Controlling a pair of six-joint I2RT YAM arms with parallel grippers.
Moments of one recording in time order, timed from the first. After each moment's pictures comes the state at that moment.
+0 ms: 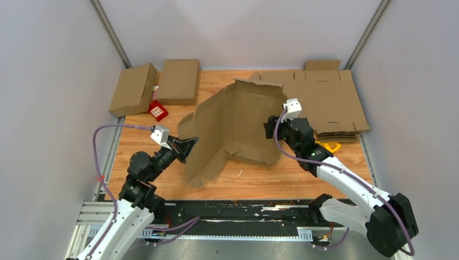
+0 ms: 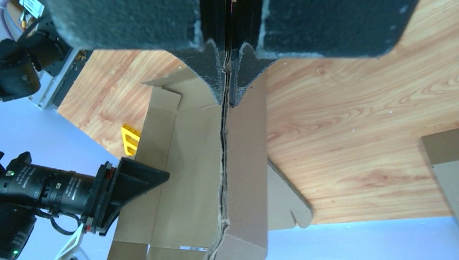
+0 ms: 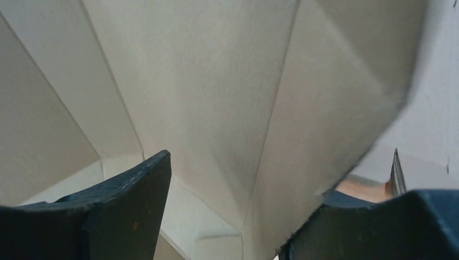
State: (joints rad) left arm -0.44 0.36 0.35 0.10 0.27 -0.35; right arm 0.57 1.05 0.64 0.13 0.20 0.18
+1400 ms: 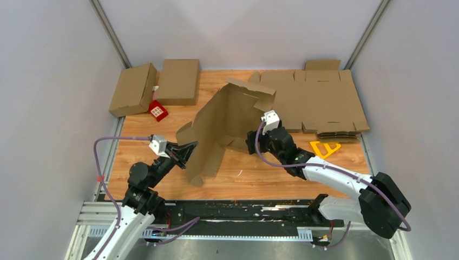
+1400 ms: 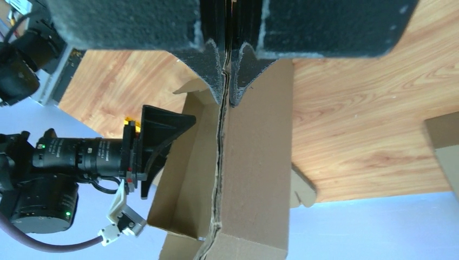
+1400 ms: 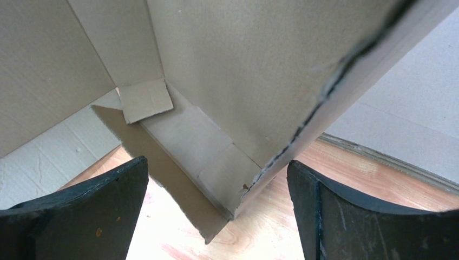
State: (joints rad) left arm -0.44 0.21 0.19 0.25 0.32 -0.36; right arm 0.77 1.18 0.57 0.18 0.22 0.20
